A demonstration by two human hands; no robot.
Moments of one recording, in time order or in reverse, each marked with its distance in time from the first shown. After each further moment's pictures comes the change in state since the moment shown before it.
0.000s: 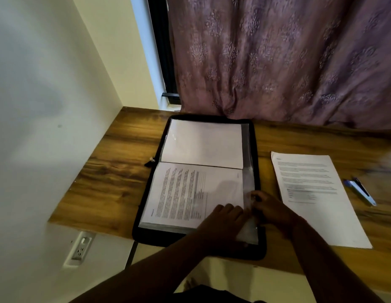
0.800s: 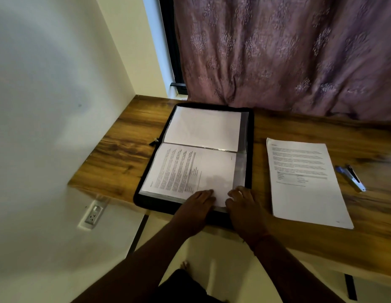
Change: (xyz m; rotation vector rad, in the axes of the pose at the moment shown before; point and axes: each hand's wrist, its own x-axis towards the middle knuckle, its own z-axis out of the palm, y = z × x) left_hand -0.065 0.025 0.011 0.063 0.034 -0.305; right_hand -0.037 0.074 0.054 -1.191 0.423 -0.762
